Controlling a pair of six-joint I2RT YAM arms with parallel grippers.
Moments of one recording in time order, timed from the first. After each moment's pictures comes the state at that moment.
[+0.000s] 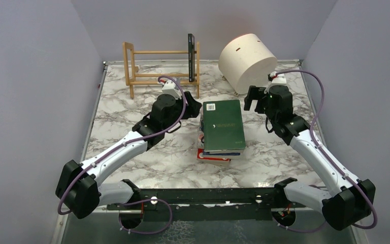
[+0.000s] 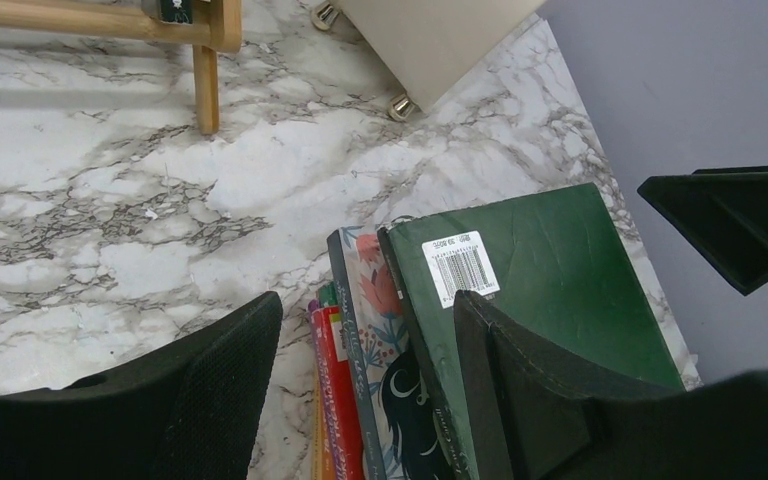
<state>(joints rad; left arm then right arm) -0.67 1.22 0.88 0.05 -0.14 -0.60 0.38 1.10 0.94 -0.25 0.27 0.24</state>
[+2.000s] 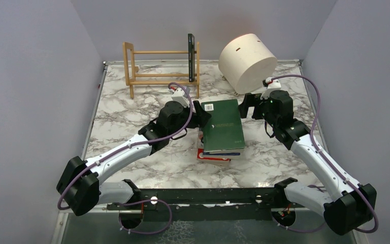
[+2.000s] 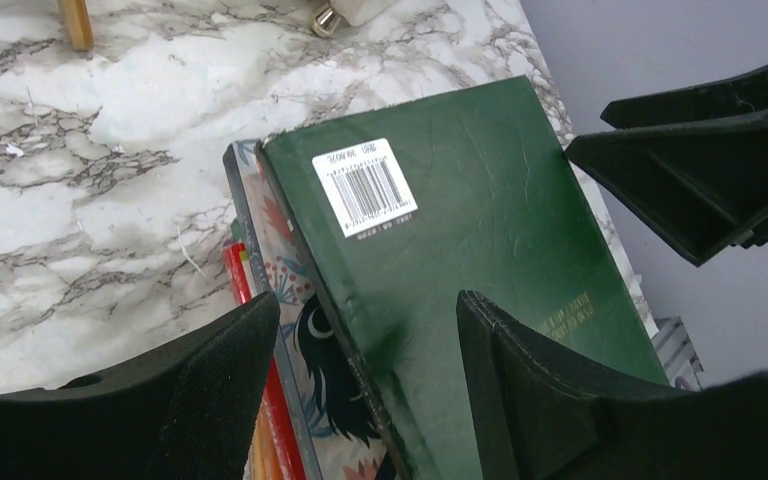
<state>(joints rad) -0.77 1.25 0.84 0.09 -0.07 -0.65 0.38 1.04 0.86 -0.23 0.09 0.22</state>
